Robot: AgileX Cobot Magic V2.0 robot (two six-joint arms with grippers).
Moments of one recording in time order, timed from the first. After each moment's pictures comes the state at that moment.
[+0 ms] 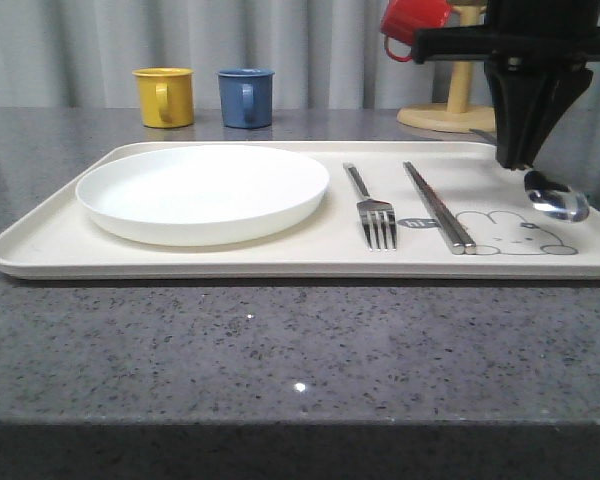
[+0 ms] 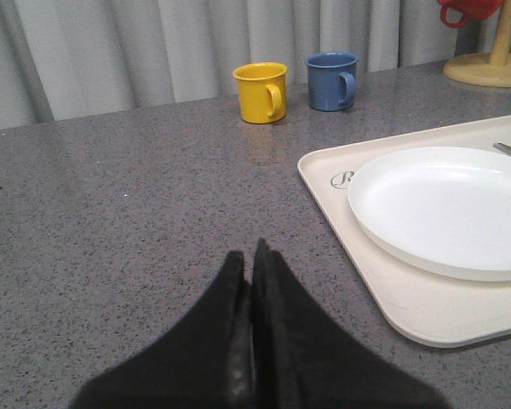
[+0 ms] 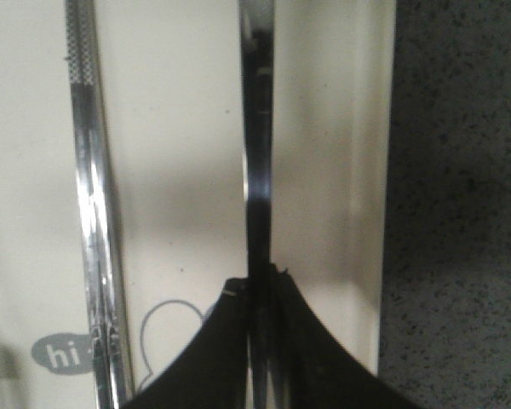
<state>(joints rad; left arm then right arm) -0.15 0.17 -0.36 -0.09 0.43 0.21 0.31 1.80 -1.57 -0.04 1.24 0.44</state>
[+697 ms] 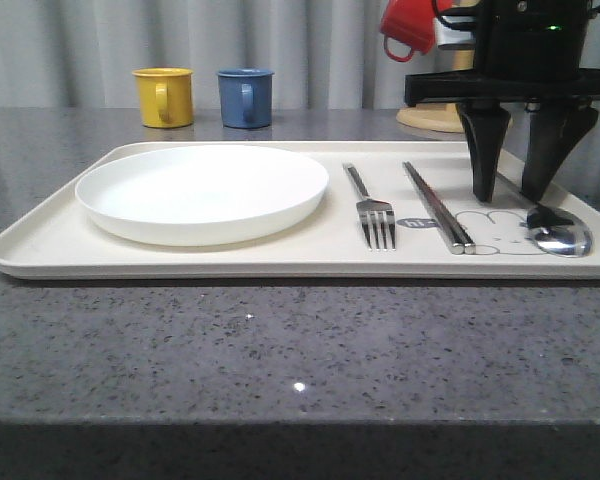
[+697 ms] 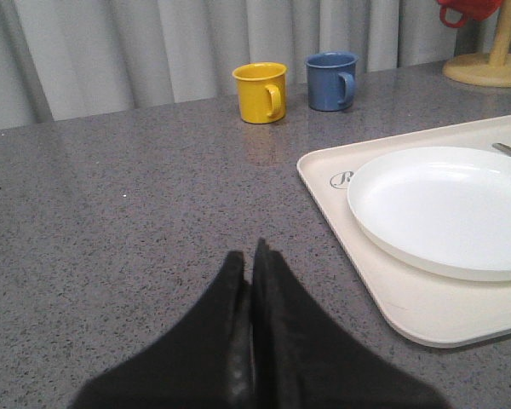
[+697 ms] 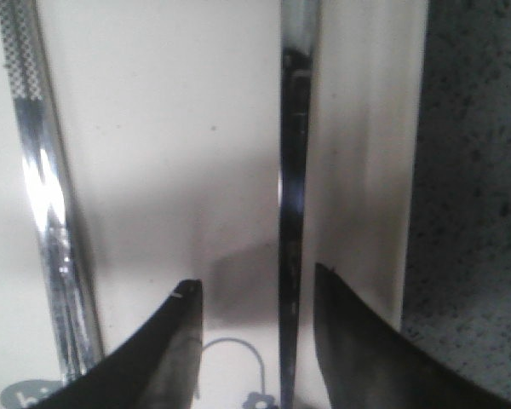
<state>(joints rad) -0.15 0.17 -0.36 -0.09 0.43 0.21 0.31 1.85 -1.58 -0.04 1.23 0.44</state>
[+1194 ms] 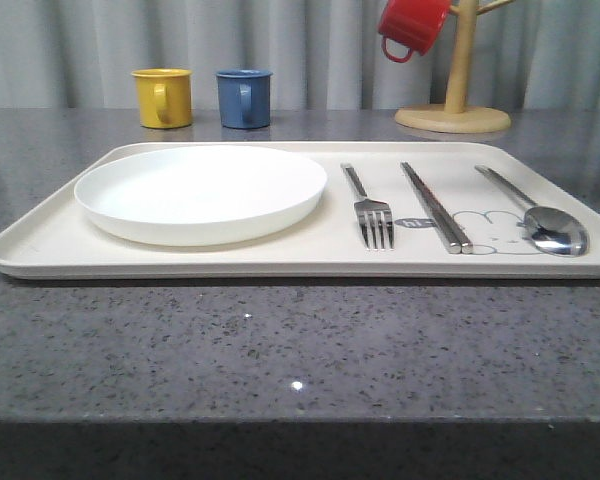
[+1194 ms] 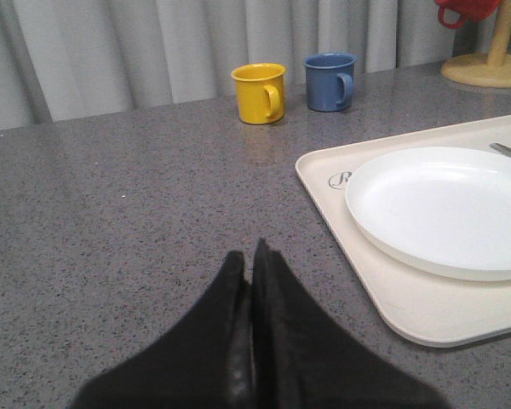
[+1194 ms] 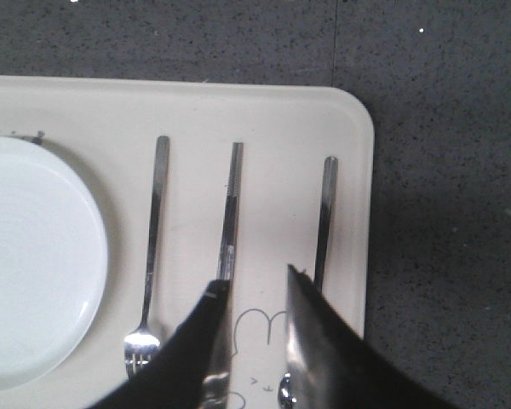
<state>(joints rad) -0.15 0.17 -0.36 -0.09 0.43 0.21 0.33 1.59 -1.78 -0.04 1.25 0.36</state>
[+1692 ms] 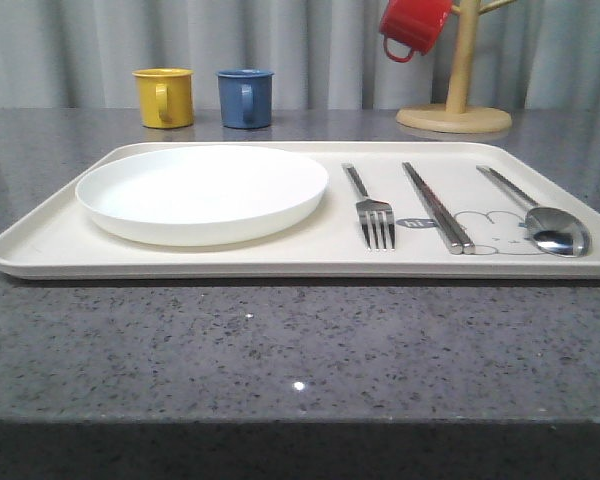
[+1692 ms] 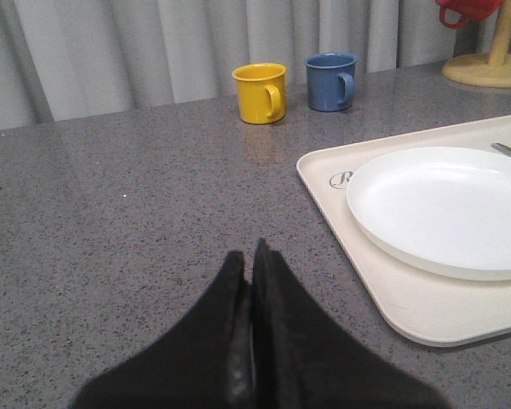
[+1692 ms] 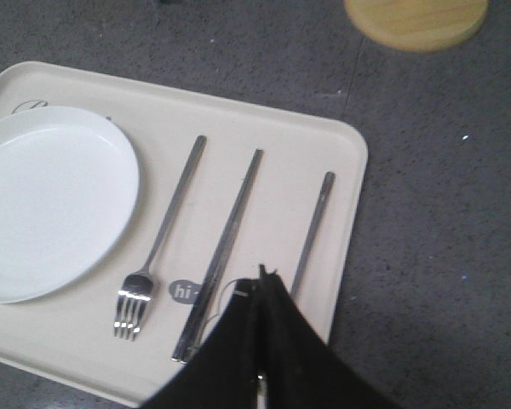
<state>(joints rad) -0.15 0.17 -0.36 -0.09 0.43 0.21 0.42 1.04 -1.17 -0.14 0.84 0.29</state>
